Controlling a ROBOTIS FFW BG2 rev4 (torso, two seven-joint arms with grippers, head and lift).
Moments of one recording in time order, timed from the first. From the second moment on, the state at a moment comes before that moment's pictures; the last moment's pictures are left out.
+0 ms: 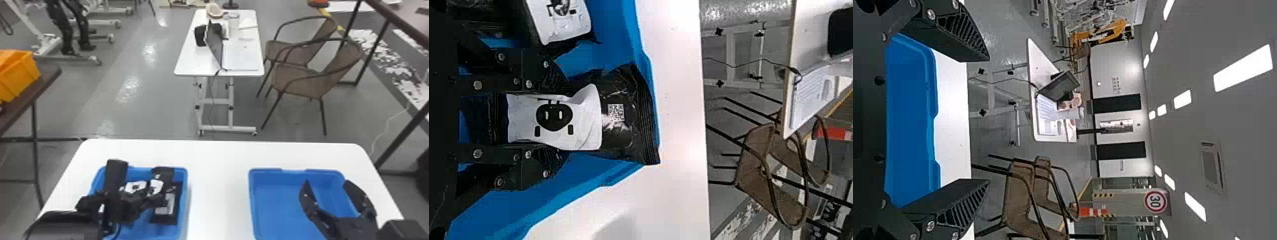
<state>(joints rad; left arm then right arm) 0.03 0.06 0.19 -1.49 -0.25 0.60 -0.72 0.54 0.00 -0.03 -1.85 -0.10 -0.16 0.13</state>
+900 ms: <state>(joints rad) -0.17 0.12 -0.21 -1.63 -0.40 0.45 -0.89 0.34 -0.02 0.03 -1.77 -0.27 -0.07 0.37</state>
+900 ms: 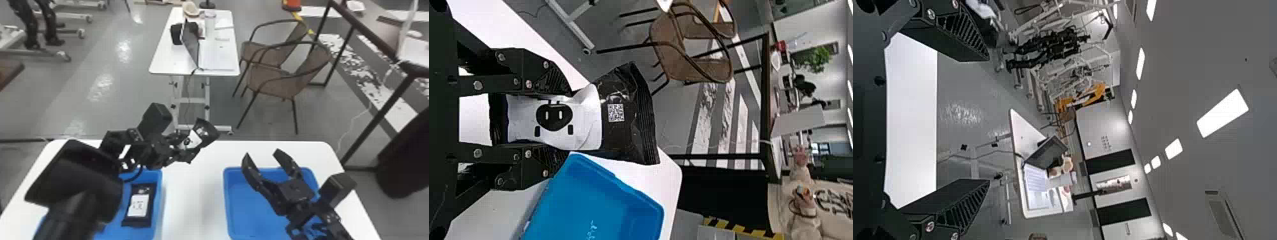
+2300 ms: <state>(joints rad) -0.30 0.09 -0.42 -1.42 -0.20 0.20 -0.78 0.18 0.00 0.10 -1.66 -0.31 -0.08 0.37</state>
